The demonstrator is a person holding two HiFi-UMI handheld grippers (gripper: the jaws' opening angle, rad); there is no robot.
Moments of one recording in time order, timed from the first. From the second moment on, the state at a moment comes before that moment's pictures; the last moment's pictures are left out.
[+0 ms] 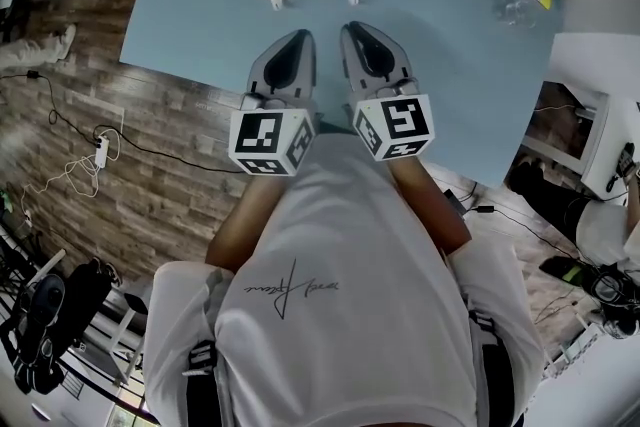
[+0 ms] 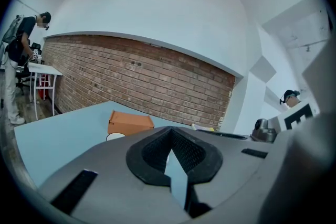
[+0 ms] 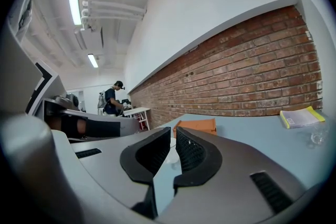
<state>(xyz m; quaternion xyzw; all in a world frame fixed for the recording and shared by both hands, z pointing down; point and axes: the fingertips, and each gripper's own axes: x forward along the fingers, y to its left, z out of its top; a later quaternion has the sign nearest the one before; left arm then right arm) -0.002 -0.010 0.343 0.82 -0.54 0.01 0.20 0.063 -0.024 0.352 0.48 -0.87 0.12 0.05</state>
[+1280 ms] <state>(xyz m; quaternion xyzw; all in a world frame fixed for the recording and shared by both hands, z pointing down) 0.010 -0.043 0.370 0.82 -0.51 0.03 0.25 0.083 -0.081 0.436 0.53 -0.83 0.14 0.11</state>
